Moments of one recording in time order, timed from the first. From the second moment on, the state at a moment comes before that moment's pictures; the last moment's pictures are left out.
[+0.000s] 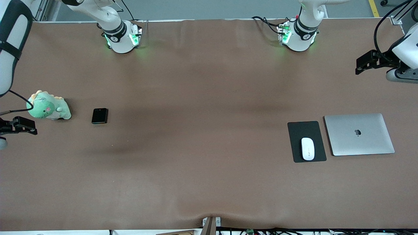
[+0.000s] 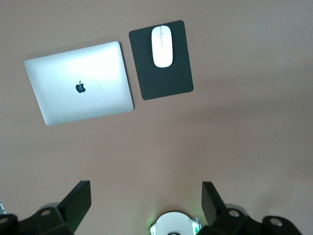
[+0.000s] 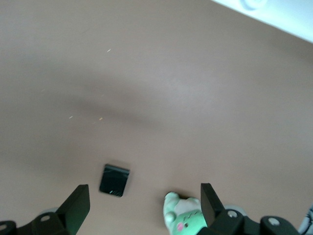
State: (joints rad) left arm 0.00 -0.03 -0.07 -1.54 0.02 1.39 0.09; right arm 0.31 0.50 -0.63 -1.14 0.23 1.54 -0.61
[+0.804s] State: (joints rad) left arm 0.00 -0.02 -0.08 -1.54 0.02 1.42 0.00; right arm 0.06 0.11 -0.22 -1.49 0.09 1.54 -0.44
